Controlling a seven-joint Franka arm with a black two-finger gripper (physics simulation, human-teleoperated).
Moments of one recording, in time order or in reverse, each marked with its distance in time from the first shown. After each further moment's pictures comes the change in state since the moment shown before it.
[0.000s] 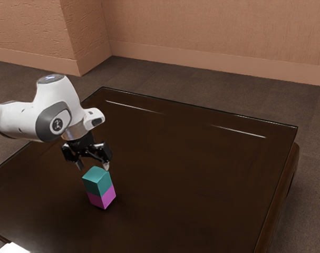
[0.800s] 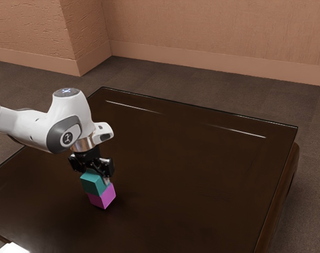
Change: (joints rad) arm 0.011 0.108 -0.034 0.001 0.090 0.045 0.014
